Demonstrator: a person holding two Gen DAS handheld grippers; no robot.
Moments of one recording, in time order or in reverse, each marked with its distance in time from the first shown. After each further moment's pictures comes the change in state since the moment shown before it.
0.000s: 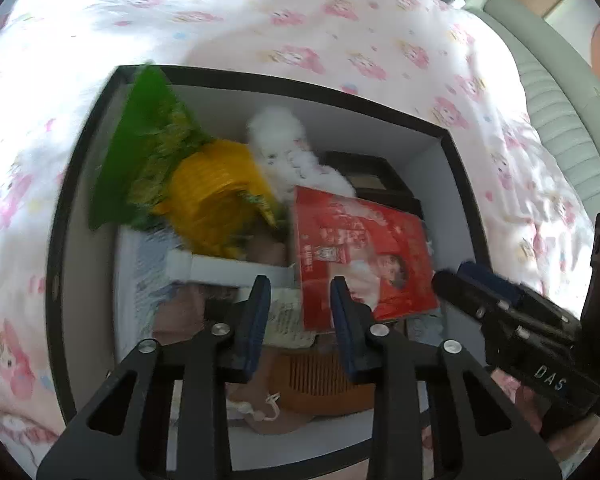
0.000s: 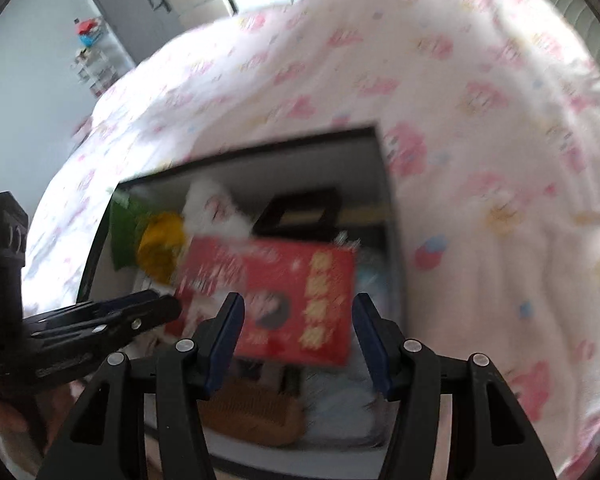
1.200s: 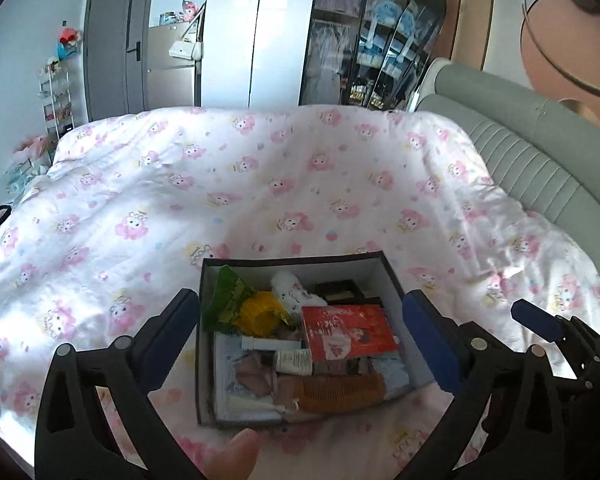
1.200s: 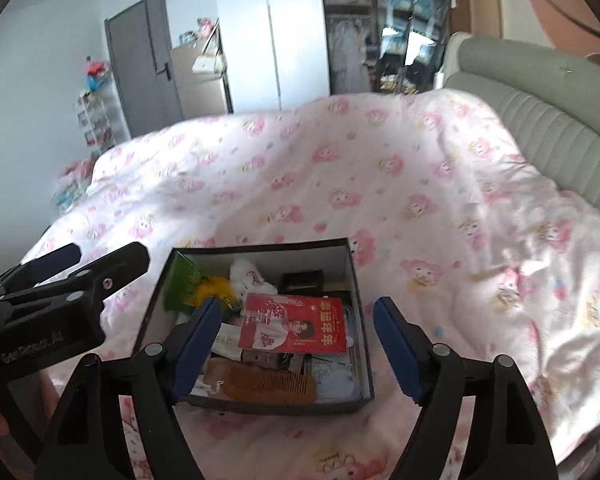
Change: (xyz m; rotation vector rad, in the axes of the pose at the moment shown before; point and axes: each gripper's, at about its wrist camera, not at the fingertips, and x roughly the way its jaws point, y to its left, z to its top) left arm -0.202 -0.049 -0.039 0.202 -0.495 0.120; right arm -0.177 0.086 -0.050 -0.057 -0.391 -0.212
